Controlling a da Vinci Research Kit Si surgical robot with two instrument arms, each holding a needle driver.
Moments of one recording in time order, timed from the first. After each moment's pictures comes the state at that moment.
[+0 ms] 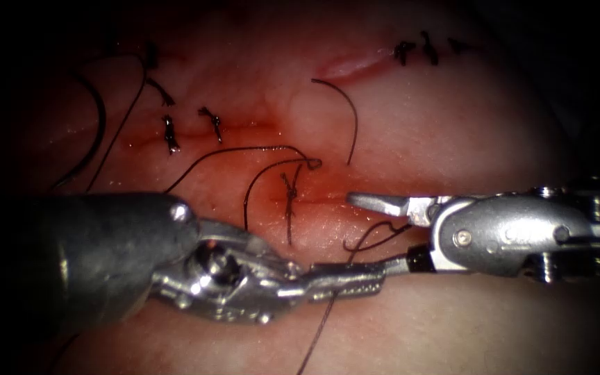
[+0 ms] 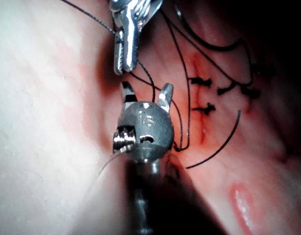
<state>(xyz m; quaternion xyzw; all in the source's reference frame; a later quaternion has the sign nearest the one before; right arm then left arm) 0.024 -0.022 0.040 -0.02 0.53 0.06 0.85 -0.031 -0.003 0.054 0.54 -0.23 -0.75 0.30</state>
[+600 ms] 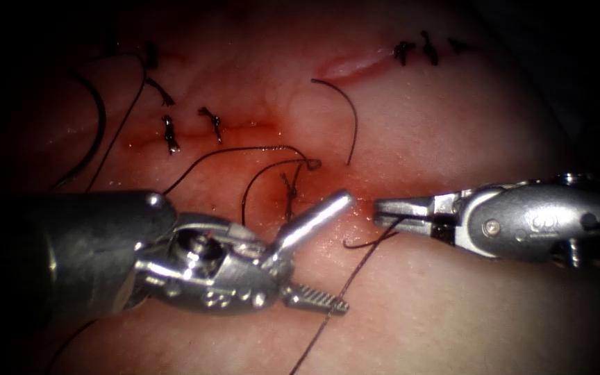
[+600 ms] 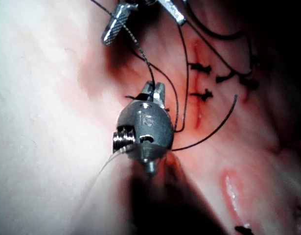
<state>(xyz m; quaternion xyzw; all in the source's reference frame) 0.021 -0.021 0.042 -0.02 0.52 0.04 0.86 -0.030 -0.003 0.054 0.59 -0.16 -0.77 0.19</state>
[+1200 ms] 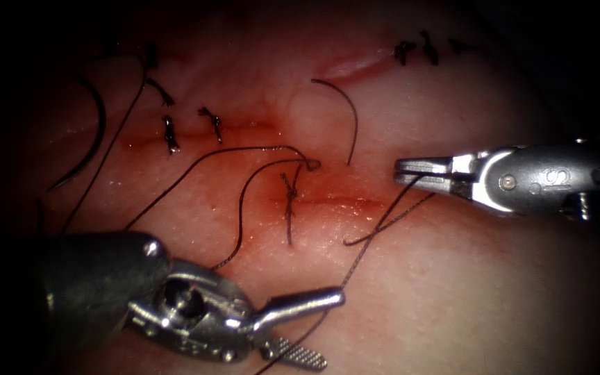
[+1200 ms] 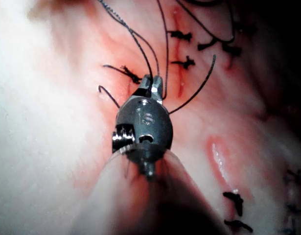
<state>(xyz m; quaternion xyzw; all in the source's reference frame) 0.019 -0.017 0.046 -0.01 0.52 0.06 0.85 -0.029 -0.008 0.055 0.62 -0.12 -0.72 0.30</state>
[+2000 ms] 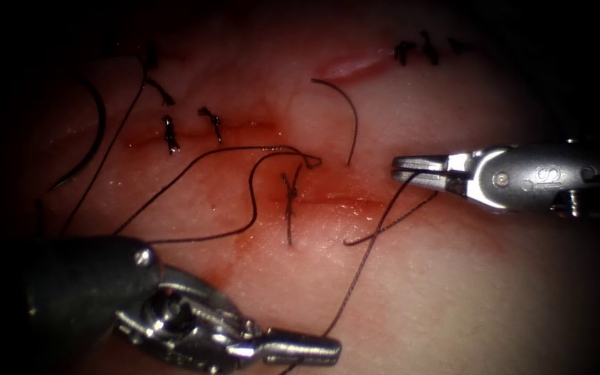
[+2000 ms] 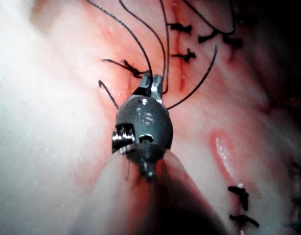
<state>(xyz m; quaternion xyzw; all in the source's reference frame) 0.019 -0.018 0.047 0.00 0.52 0.07 0.85 -0.028 -0.008 0.054 0.61 -0.14 -0.70 0.34</state>
